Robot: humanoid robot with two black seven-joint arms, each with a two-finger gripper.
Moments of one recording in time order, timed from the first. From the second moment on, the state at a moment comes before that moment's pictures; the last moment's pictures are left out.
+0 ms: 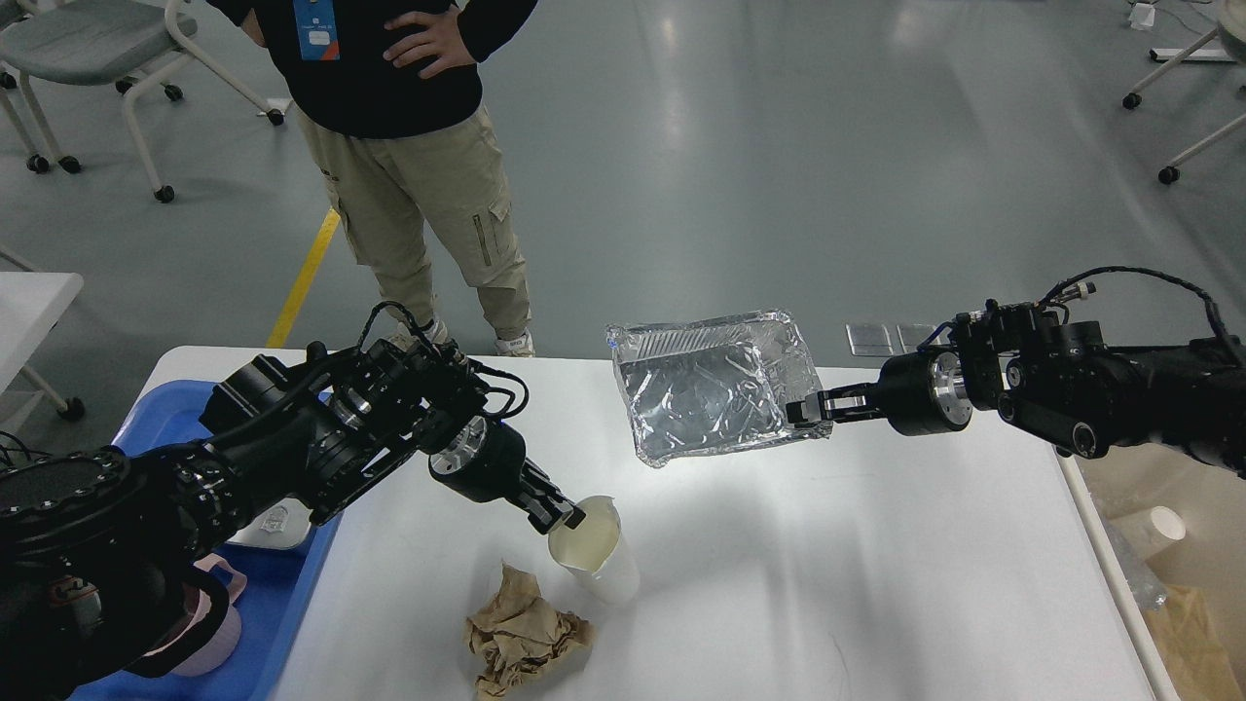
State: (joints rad) left arm -1.03 0.00 -0.17 -0.50 2.13 -0.52 -0.82; right arm 1.23 -0.35 -0.64 0.76 -0.77 0.28 0.64
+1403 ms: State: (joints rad) left arm -1.11 0.70 -0.40 -0.99 1.65 -0.61 -0.87; right arm 1.20 -0.36 -0.65 0.76 -0.77 0.28 0.64
